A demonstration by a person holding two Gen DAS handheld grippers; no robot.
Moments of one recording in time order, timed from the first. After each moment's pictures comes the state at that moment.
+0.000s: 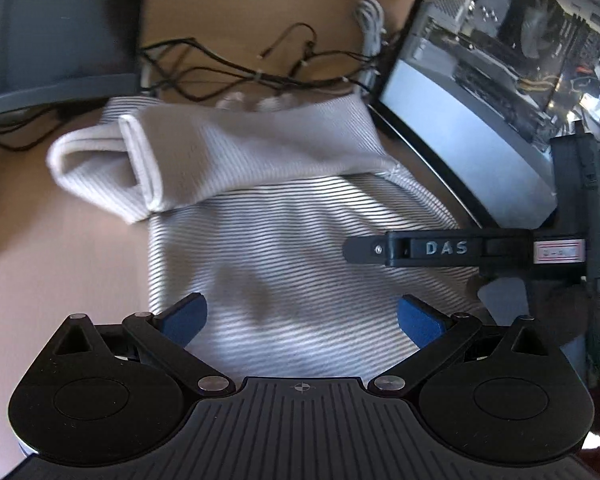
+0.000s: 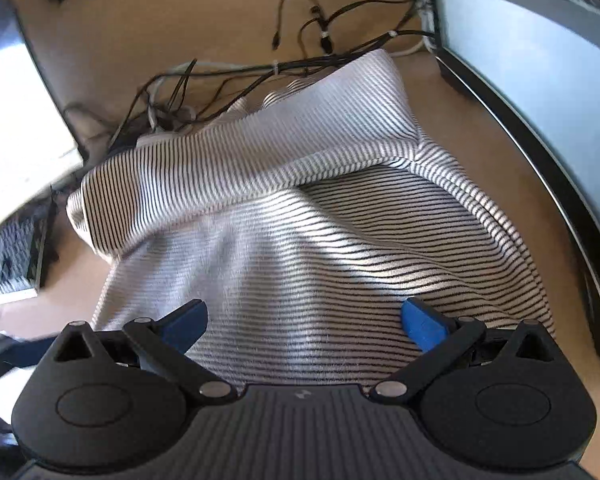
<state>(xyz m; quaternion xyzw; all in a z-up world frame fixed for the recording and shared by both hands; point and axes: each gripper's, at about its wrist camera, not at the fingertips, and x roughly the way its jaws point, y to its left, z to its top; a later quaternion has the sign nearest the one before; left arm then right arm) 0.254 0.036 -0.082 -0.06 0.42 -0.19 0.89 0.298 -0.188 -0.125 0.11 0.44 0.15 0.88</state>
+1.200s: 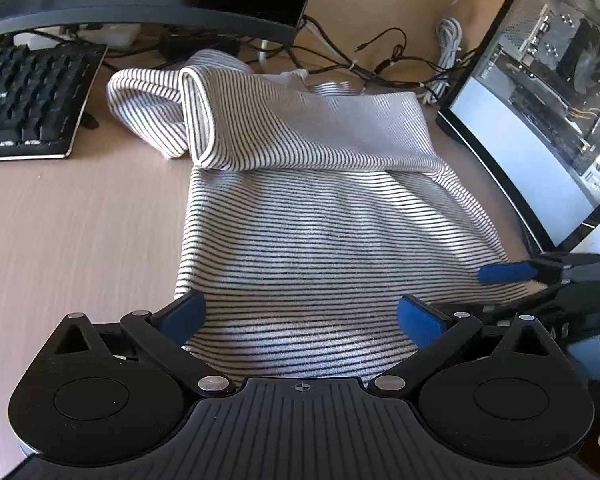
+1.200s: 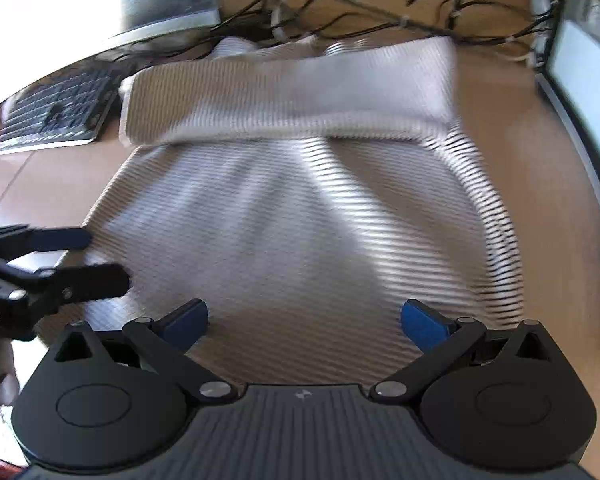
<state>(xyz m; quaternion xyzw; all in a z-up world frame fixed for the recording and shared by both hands) 0.205 0.118 -0.097 -0.12 0.42 -0.11 0.89 0.234 -0.130 -0.120 -0.07 0.46 0.23 0.85</state>
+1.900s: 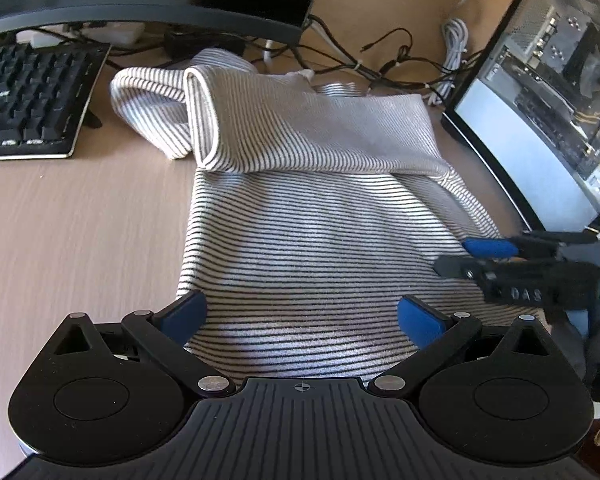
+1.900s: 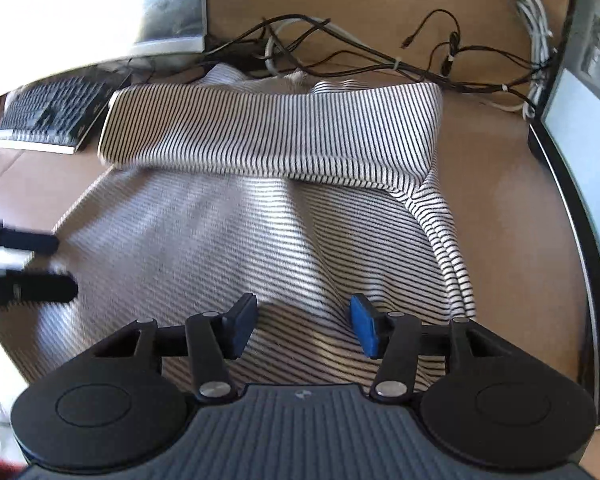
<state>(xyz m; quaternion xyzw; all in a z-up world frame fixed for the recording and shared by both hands) 0.208 0.121 -0.095 -0.14 0.43 -0.10 0.88 0.252 -0.142 -0.119 -0.11 0.42 0.24 0.87</state>
